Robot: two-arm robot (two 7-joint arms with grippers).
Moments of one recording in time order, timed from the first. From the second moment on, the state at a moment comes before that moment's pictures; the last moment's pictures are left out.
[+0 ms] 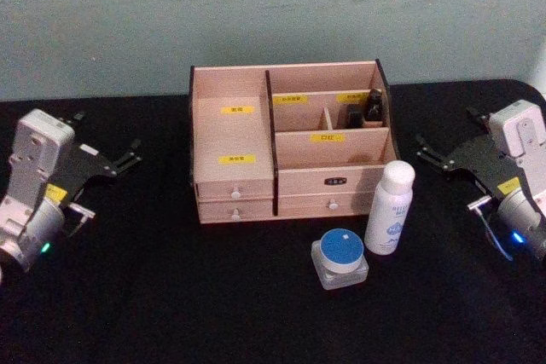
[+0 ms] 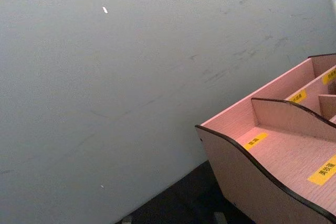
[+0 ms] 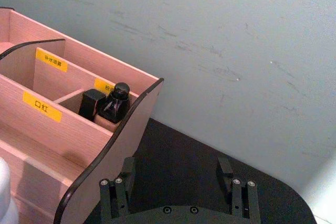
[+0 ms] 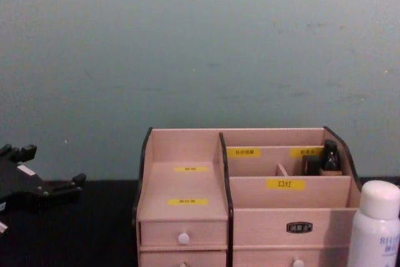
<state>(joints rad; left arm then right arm) -0.20 0.60 0.45 -1.41 -0.25 -0.12 0.03 0.20 0.60 -0.45 -1.41 0.25 -0.12 -0.03</state>
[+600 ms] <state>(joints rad) -0.20 0.60 0.45 -1.41 -0.25 -0.12 0.03 0.20 0.60 -0.45 -1.41 0.25 -0.12 -0.03</state>
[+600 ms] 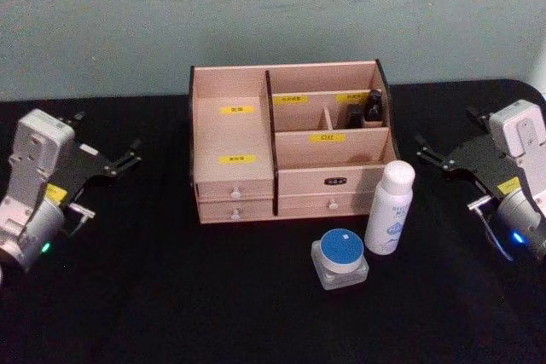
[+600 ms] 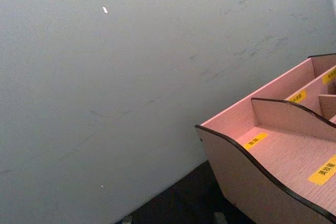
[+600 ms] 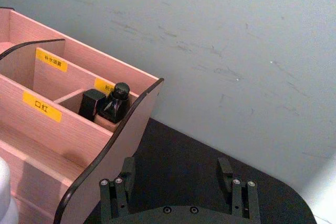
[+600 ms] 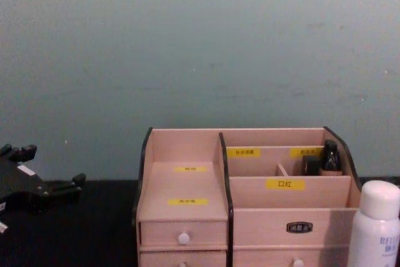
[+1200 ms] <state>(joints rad) -0.20 0.60 0.45 -1.41 -0.25 -0.12 0.03 0.20 0.60 -0.45 -1.41 0.25 -0.12 -0.03</state>
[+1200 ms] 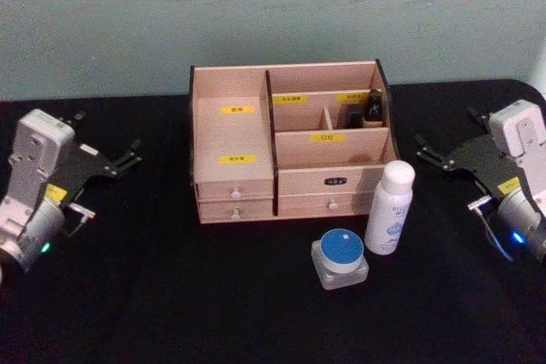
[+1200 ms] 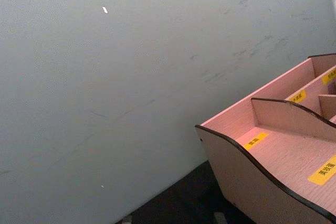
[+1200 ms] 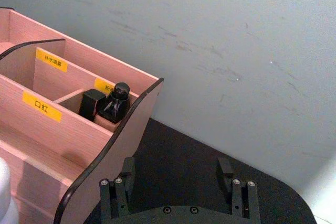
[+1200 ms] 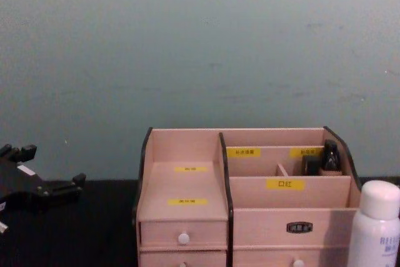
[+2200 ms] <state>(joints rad) -0.20 0.60 0.45 -1.41 -0.25 -0.12 0.03 0.20 0.60 -0.45 -1.41 0.25 -0.12 -0.03</state>
